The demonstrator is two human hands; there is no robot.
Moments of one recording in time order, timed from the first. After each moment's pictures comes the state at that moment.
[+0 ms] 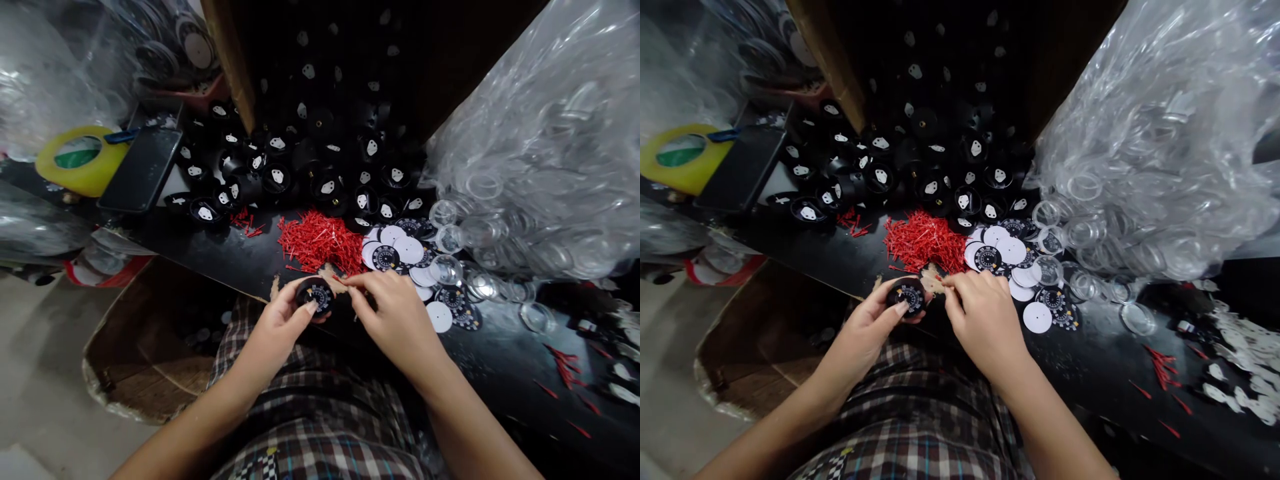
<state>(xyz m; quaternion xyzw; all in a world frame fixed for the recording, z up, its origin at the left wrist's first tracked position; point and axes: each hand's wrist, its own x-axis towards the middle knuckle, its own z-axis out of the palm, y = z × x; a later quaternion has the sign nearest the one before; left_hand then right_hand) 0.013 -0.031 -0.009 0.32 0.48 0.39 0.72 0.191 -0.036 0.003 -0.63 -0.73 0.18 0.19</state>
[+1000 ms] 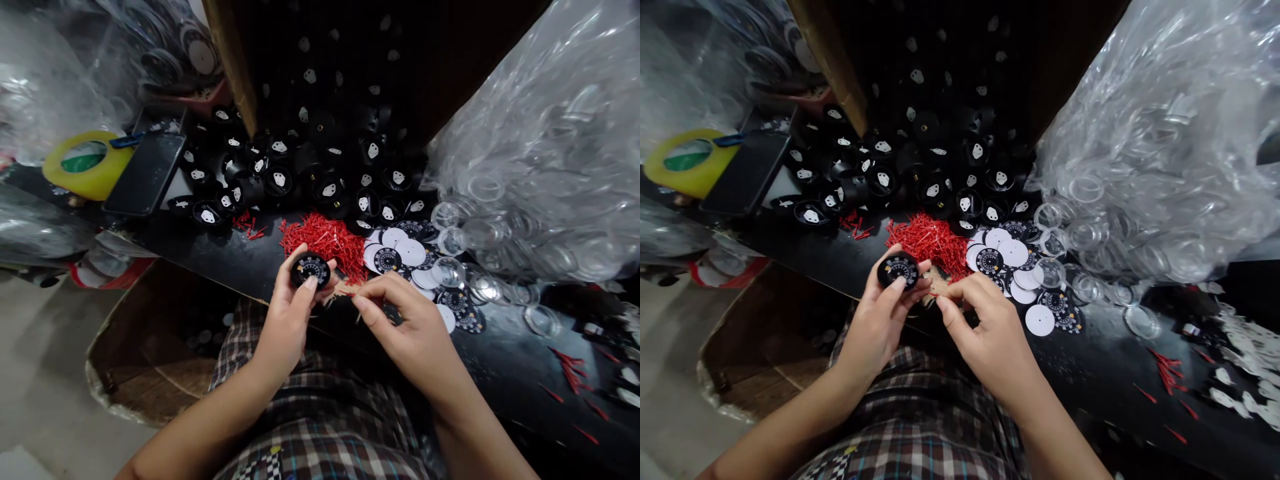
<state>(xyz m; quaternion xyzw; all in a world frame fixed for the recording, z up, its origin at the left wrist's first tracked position) 0.040 -0.024 -0.006 0.24 0.43 0.50 0.72 0.189 -0.040 0.022 -0.59 -0.67 0.31 0.34</state>
